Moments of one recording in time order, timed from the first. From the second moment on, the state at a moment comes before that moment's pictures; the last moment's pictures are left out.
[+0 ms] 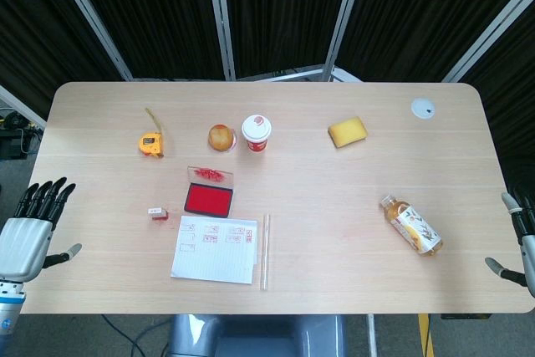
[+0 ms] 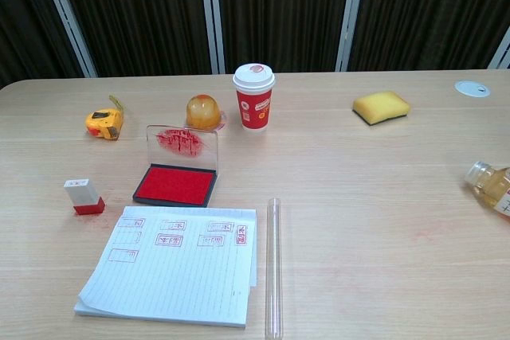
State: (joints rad) left arm -0.13 -1.09 -0.02 -1.75 1.55 1.47 0.23; right arm 0.03 -0.92 0.07 -1.68 -1.49 1.52 -0.06
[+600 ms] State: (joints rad) left arm -0.22 -1.22 -0.07 -1.67 1.52 1.36 0.26; right arm 0.03 -0.92 0.07 -1.69 -1.46 1.50 -0.08
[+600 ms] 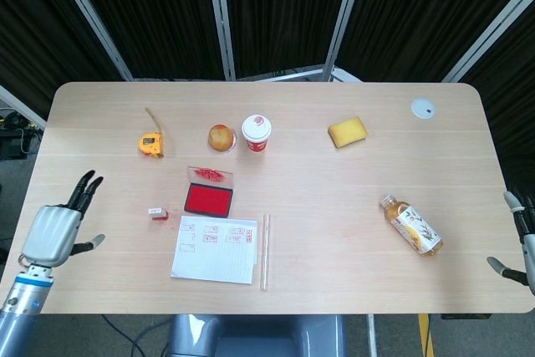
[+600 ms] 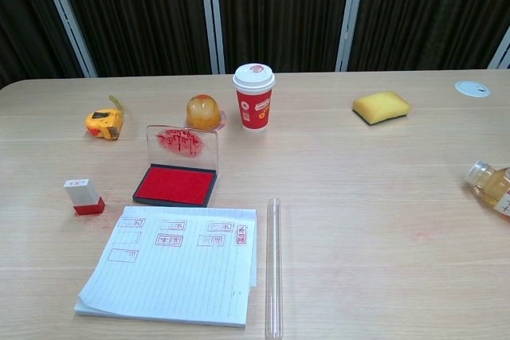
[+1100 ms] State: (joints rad) left arm -0.36 -1.50 -0.14 -1.51 1.24 1.13 0.37; right arm 0.06 -0.94 0.09 -1.66 -1.38 1.44 -0.12
